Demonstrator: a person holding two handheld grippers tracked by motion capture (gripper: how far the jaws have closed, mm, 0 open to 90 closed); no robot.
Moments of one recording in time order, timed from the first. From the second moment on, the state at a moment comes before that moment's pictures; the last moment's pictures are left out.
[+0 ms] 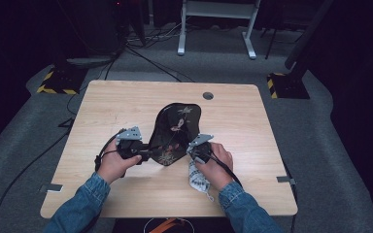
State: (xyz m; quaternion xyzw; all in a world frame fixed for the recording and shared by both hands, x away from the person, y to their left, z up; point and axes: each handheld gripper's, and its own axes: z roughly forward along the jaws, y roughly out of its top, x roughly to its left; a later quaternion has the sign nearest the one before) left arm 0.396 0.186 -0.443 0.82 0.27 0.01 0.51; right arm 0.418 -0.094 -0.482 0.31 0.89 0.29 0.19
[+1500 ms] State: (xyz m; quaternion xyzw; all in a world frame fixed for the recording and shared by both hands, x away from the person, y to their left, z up) left arm 0.401 0.188 -0.441 0.79 0.29 0.06 0.54; right arm 0.369 -0.062 -0.459 0.18 0.88 0.42 0.08
